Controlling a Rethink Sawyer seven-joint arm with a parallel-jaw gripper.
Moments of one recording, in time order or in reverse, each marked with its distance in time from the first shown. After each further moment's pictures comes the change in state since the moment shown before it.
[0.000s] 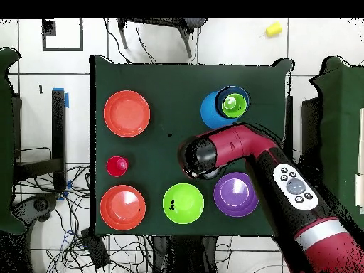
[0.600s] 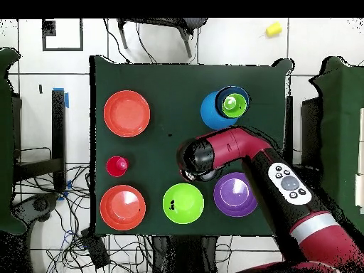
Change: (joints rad) arm 0.009 0.057 -0.017 -0.005 0.000 0.000 0.000
